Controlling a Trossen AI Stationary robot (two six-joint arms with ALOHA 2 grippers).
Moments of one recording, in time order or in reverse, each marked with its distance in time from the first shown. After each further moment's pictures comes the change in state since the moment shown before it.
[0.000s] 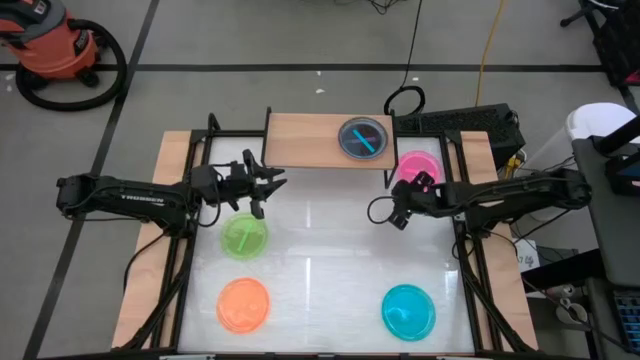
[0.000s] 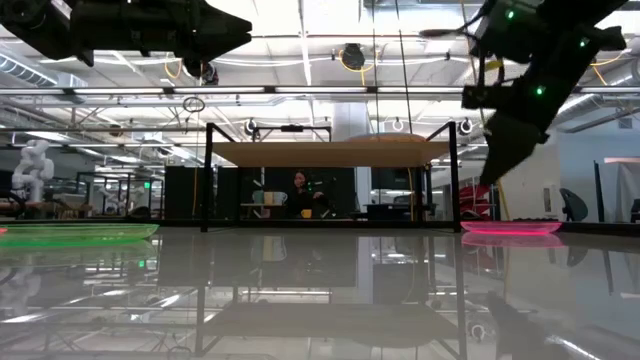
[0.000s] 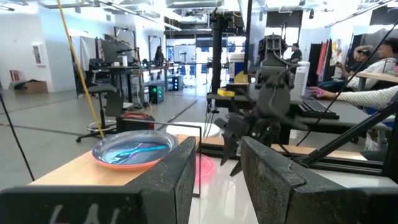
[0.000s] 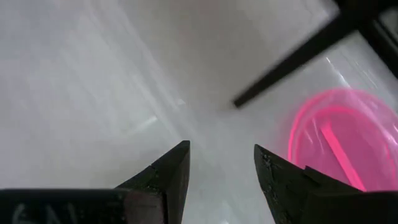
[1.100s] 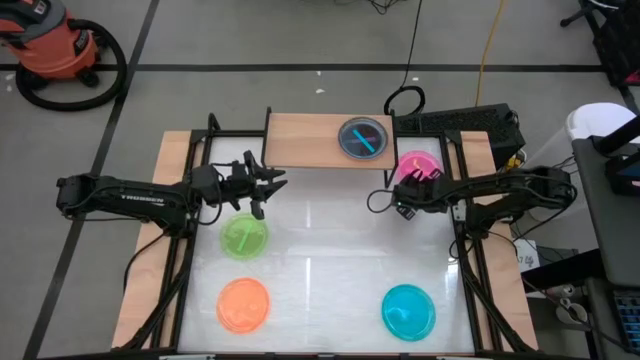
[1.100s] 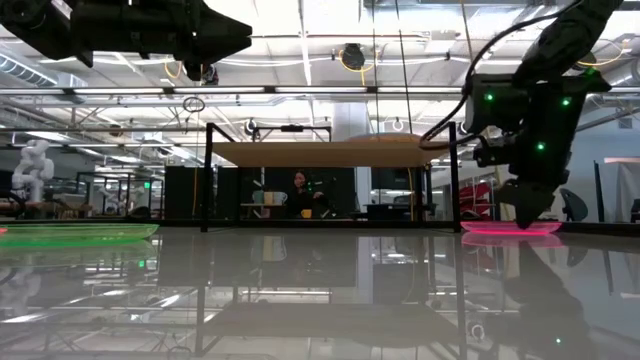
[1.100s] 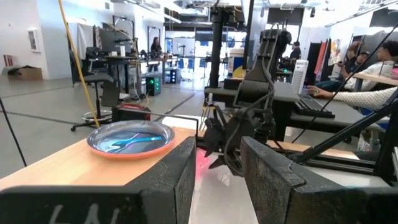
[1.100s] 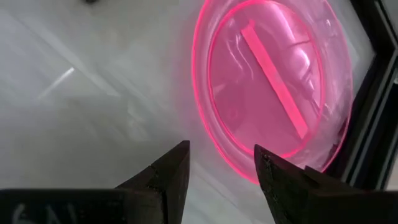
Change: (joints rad) left arm -0.001 0.000 0.000 -0.027 0.002 -0.049; right arm -0.190 0.200 -0.076 -0.094 0.134 0.073
